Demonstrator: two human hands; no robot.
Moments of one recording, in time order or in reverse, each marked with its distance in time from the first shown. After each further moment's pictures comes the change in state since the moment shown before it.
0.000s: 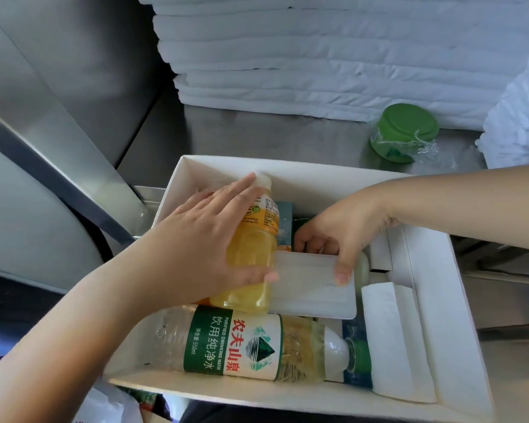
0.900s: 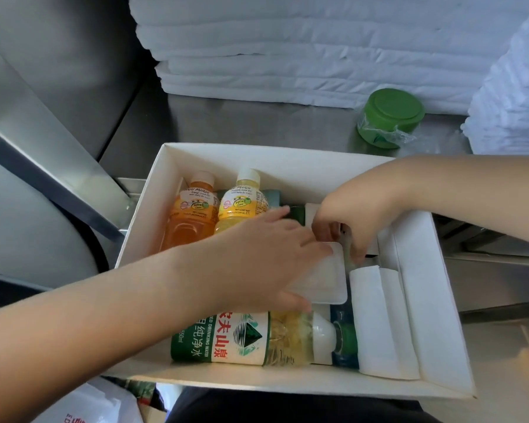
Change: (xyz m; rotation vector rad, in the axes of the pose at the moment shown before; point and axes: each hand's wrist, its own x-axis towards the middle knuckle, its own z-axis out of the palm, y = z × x) left_hand 0.033 0.057 0.023 0.252 -0.185 0.469; right_hand -0.027 -0.006 0.011 -0.624 0.164 0.179
